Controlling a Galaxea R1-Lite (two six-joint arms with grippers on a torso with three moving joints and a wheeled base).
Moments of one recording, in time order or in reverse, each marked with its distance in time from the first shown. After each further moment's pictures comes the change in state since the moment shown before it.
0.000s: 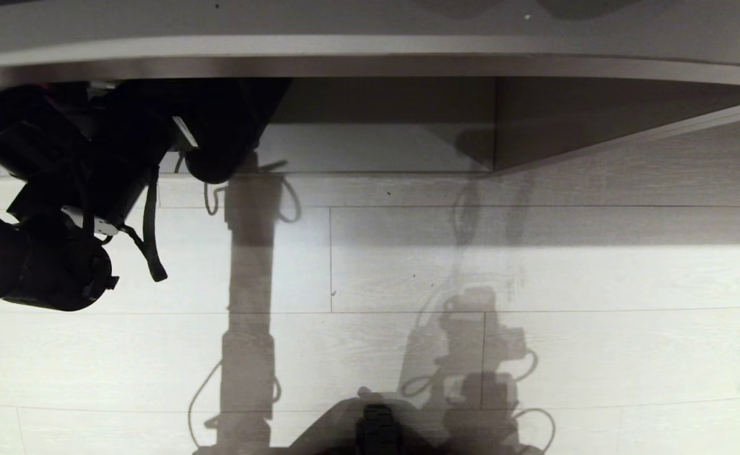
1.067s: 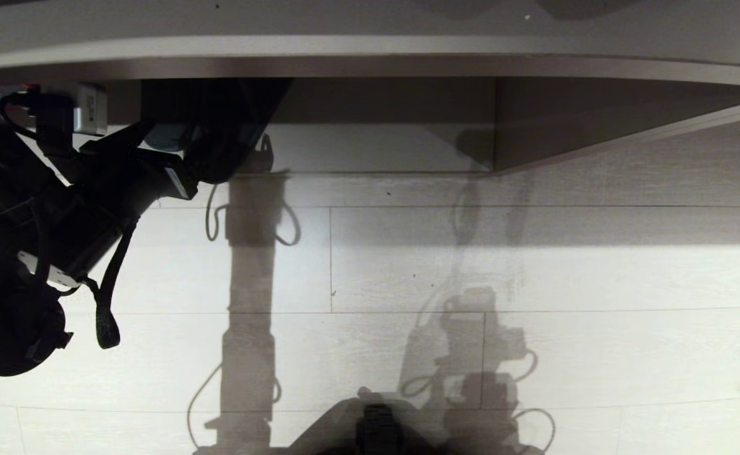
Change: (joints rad) left arm -0.001 -0.142 0.258 0.071 -0.060 0.016; right arm 0.000 0.000 0.000 0.000 0.000 0.000
